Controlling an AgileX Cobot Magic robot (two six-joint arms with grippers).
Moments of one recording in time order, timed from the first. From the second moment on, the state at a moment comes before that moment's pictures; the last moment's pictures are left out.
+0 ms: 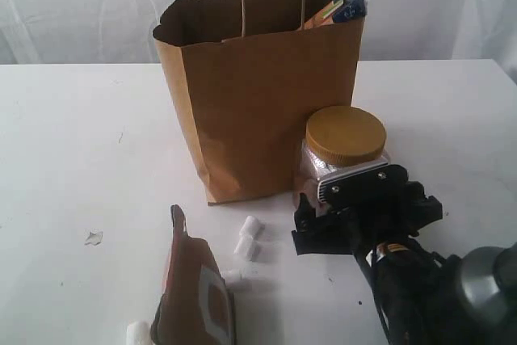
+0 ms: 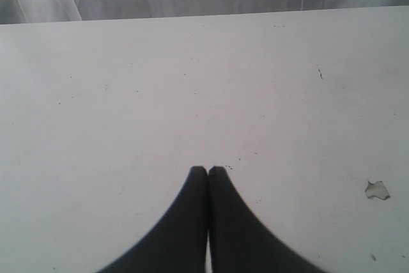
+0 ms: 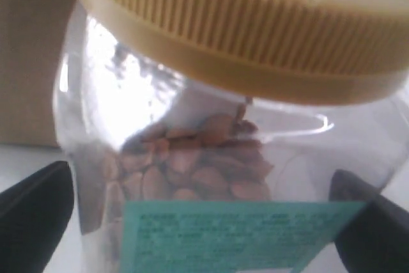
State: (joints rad) left arm 0.03 0.00 0.02 0.24 0.30 -0.18; right arm 0.82 1.89 -0.42 0.71 -1.10 -0.27
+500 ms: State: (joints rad) left arm 0.03 0.00 0.02 0.24 0.30 -0.18; right arm 0.82 1.91 -0.45 0.77 -1.12 -0.28
